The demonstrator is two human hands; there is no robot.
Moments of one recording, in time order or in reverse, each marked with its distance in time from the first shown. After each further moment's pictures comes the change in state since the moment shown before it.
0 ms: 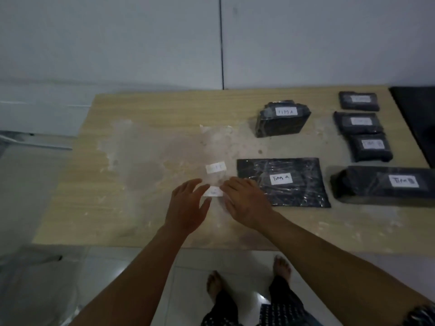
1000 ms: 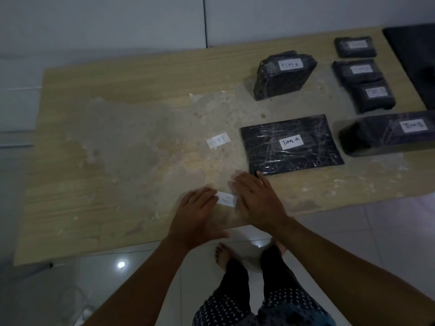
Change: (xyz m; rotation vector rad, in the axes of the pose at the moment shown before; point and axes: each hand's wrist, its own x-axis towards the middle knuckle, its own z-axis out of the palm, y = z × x) left_hand -0.052 -0.064 0.052 -0.072 -0.109 0.470; right_hand -0.043 -0.037 0.079 0.010 0.088 0.212
